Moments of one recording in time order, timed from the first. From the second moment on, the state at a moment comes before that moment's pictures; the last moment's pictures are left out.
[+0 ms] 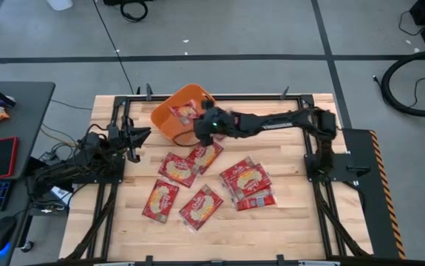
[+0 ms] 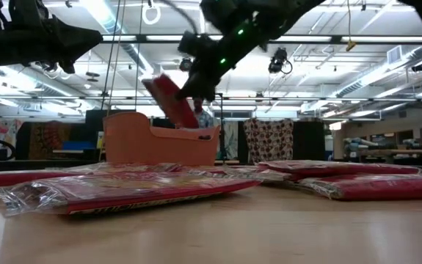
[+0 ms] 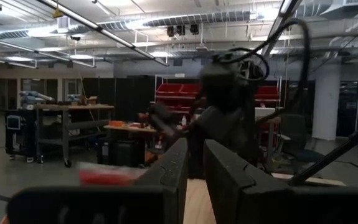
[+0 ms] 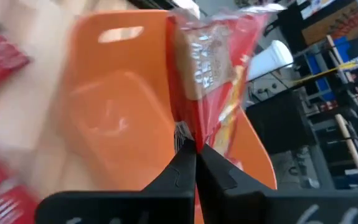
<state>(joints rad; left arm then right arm) 0.39 0.01 0.01 0.35 0.05 -0.07 -0.18 1.94 1.44 -0.01 0.35 -0.69</state>
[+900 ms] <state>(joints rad) 0.39 0.01 0.01 0.34 0.05 -0.07 -0.13 2.02 1.82 -0.67 0.45 -0.56</state>
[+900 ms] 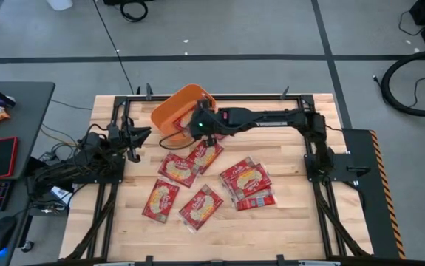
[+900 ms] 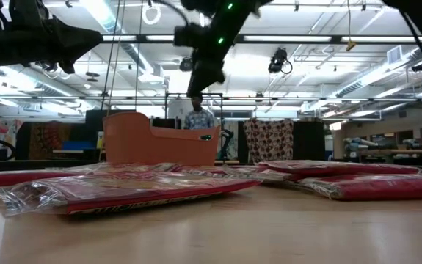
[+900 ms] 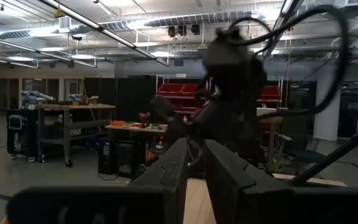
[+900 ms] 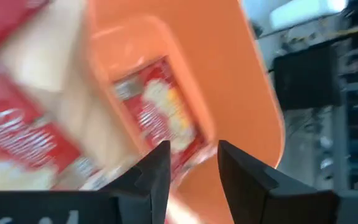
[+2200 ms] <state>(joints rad) 0.39 0.01 0.01 0.22 0.05 -0.22 -0.30 1.96 1.26 -0.51 0.40 -0.66</state>
